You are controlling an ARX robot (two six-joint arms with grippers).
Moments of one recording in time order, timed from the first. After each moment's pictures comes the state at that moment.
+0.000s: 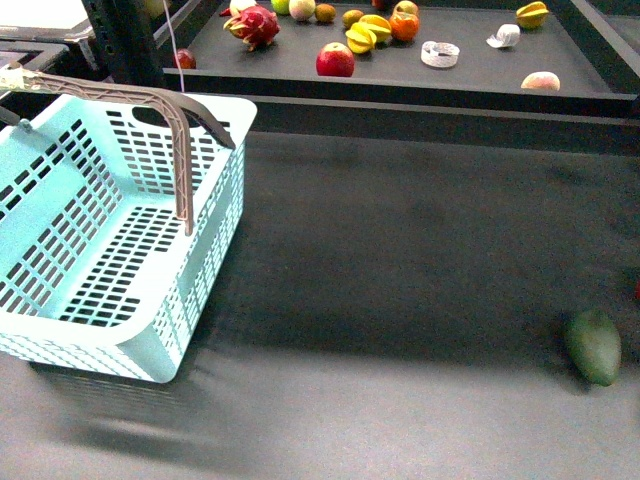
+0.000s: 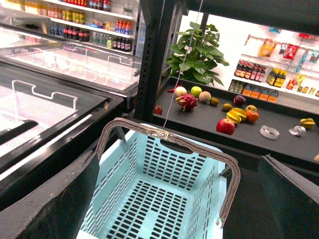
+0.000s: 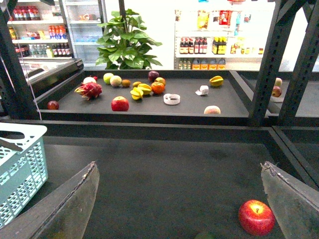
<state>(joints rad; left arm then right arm) -0.16 0.37 0.02 0.43 -0.37 -0.16 0.00 0.00 0.01 0.00 0.00 0.00</state>
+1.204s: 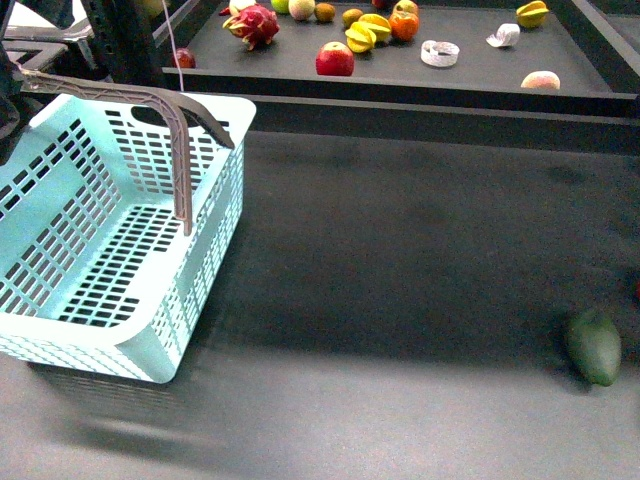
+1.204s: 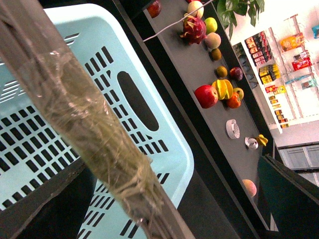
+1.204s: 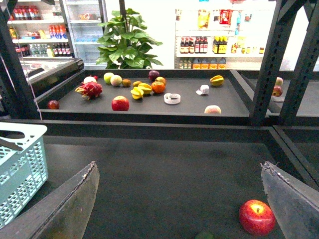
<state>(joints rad) 0.02 2.02 0.94 0.77 -0.07 -0.92 0.00 0.00 0.01 0.00 0.00 0.00</state>
